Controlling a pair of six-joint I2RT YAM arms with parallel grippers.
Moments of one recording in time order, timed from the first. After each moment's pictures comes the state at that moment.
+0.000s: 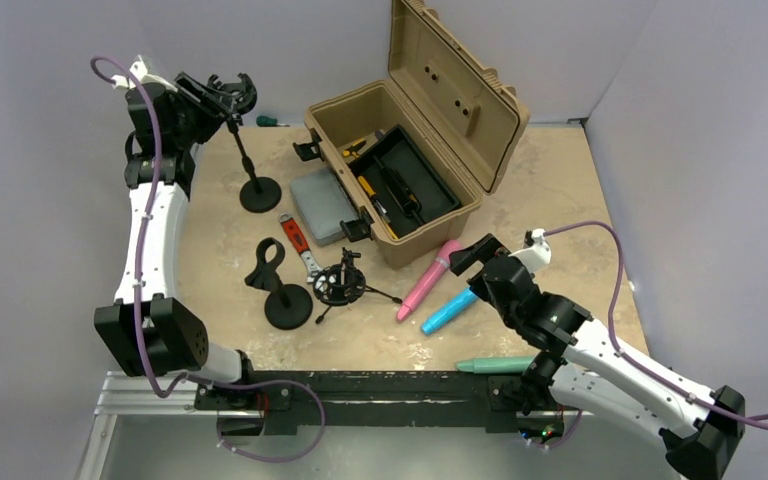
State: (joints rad) left arm 0.16 1.44 1.49 -0.24 0.16 -0.79; right arm 0.81 0.75 0.58 -0.47 0.59 1.25
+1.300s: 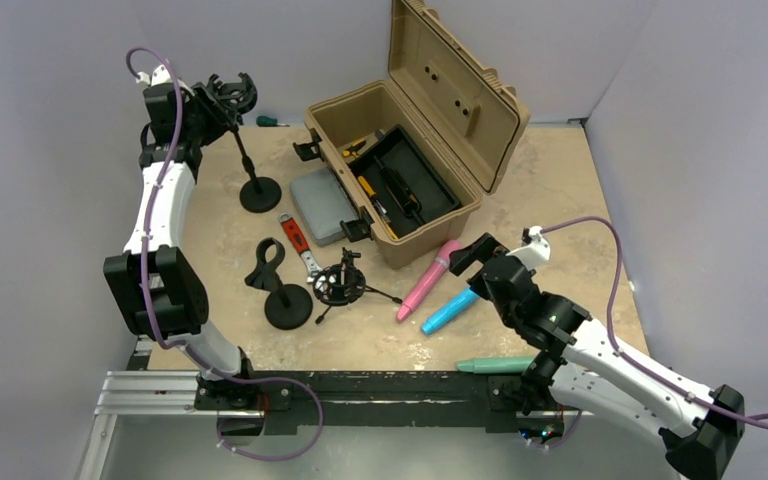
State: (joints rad) left arm 0.19 1.67 1.54 -0.22 0.14 -0.50; right arm 0.81 0.73 0.57 -0.44 0.61 1.15
